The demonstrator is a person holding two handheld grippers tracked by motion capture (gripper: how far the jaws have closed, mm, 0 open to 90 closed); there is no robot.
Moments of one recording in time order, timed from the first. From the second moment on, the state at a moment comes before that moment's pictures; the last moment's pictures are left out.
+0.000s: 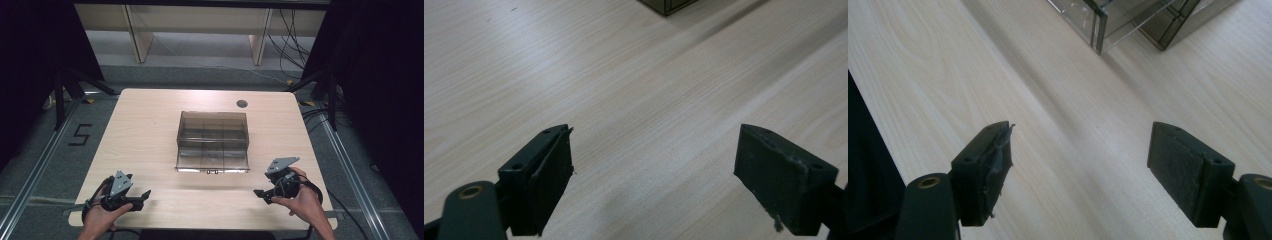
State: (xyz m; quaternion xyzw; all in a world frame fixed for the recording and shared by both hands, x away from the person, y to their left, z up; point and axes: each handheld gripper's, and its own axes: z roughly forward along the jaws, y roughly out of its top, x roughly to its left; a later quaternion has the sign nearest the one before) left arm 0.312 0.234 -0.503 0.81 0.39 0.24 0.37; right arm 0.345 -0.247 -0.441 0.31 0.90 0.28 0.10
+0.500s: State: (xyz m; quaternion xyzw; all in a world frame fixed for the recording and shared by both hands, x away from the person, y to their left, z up) left arm 0.311 0.233 -0.503 0.81 0.39 0.24 0.37; right arm 0.338 -0.259 -0.456 0.31 0.89 0.32 0.10
